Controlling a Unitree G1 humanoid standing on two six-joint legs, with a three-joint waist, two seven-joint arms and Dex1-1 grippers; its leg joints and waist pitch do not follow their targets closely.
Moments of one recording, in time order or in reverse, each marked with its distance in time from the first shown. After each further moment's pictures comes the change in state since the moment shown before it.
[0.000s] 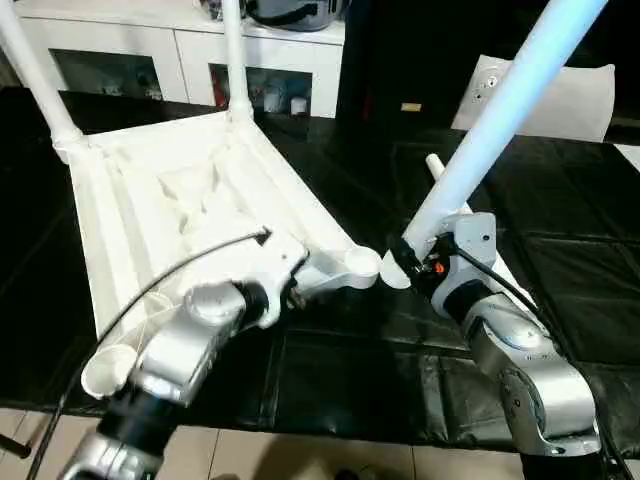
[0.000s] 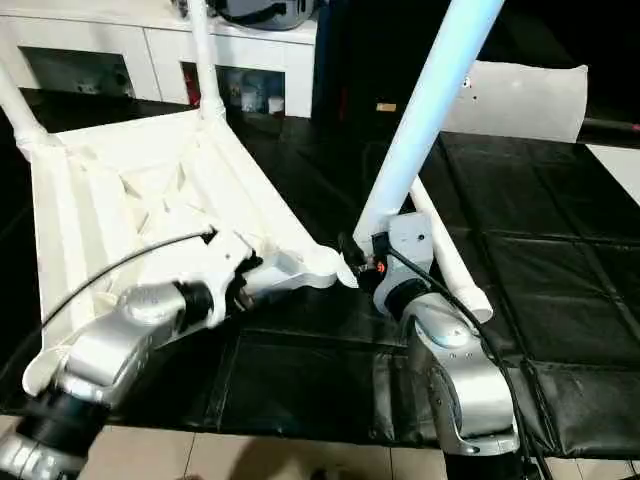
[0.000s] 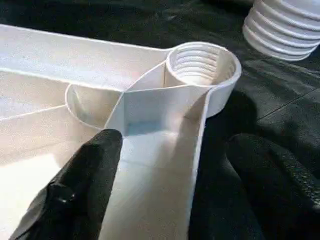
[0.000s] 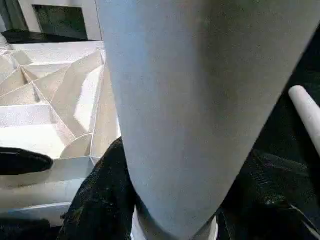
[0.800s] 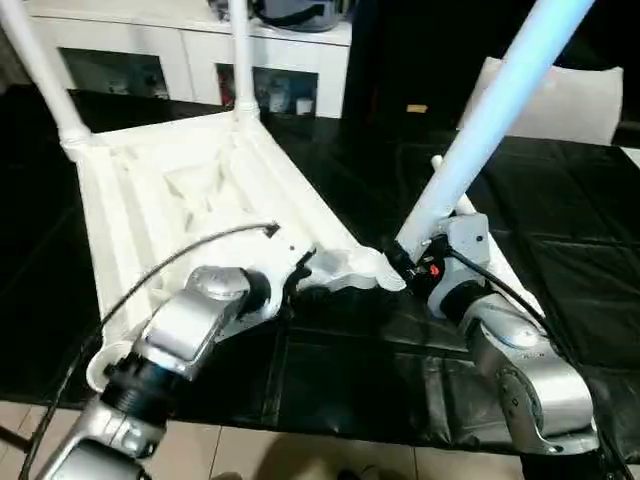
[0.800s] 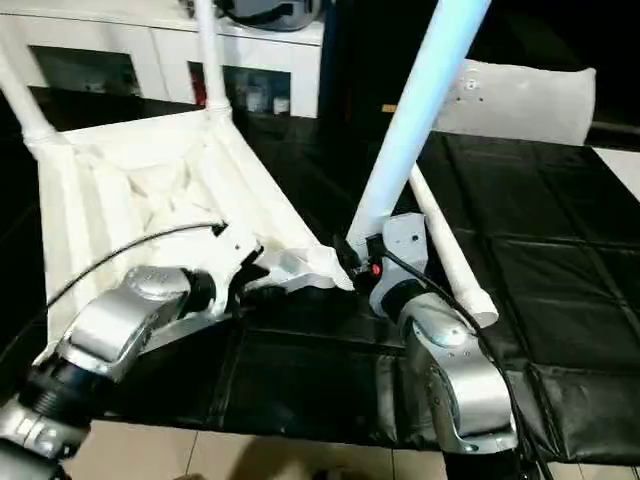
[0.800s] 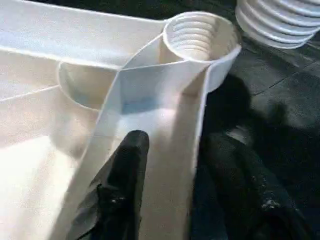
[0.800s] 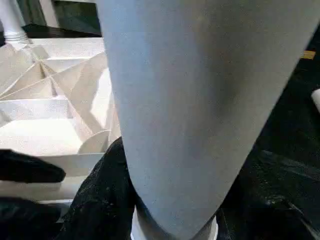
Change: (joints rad) left arm -0.100 0.034 -0.048 0.012 0.027 0.162 -0.065; right arm -0.006 -0.006 0.018 0.011 -0.001 -0.001 0.037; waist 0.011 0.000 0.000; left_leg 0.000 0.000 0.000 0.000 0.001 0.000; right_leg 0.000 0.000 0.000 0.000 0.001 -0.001
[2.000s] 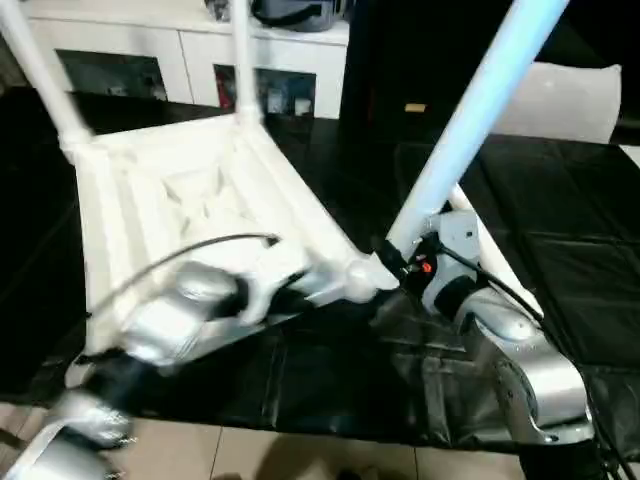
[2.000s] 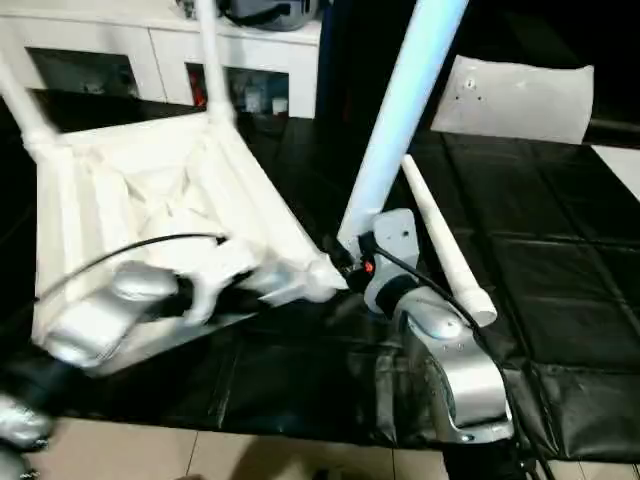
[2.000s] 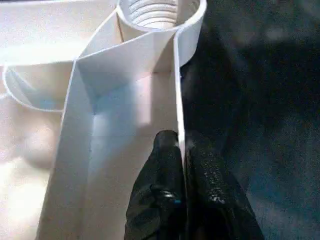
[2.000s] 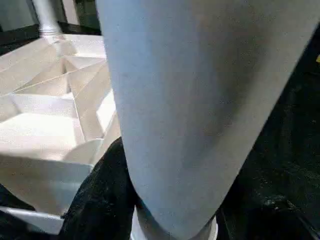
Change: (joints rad) left arm 0.014 0.219 -0.068 0.203 0.044 -0.503 -0.369; right arm -0.040 -0.016 0.017 0.042 0.003 -0.005 0.053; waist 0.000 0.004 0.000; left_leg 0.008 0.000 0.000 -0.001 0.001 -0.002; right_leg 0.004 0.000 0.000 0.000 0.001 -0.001
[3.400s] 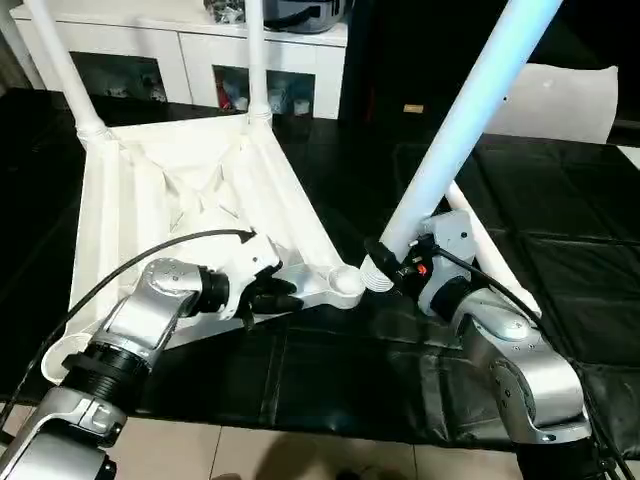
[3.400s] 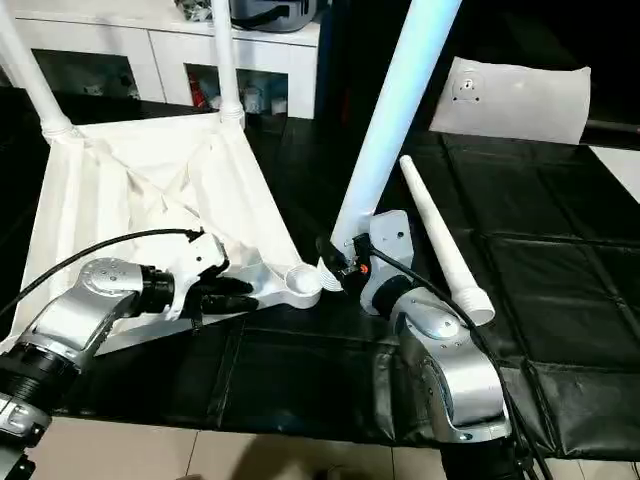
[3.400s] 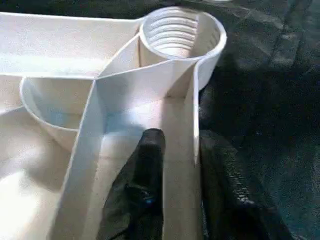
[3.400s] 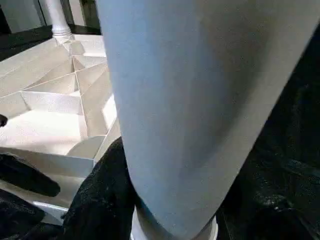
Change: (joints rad) left arm -0.035 -0.084 0.091 0.098 -0.030 0.066 -0.034; right arm 0.002 0.012 0.003 0.001 0.000 -0.001 0.023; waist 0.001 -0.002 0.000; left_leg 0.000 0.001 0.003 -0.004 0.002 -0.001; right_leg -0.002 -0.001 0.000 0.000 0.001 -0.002
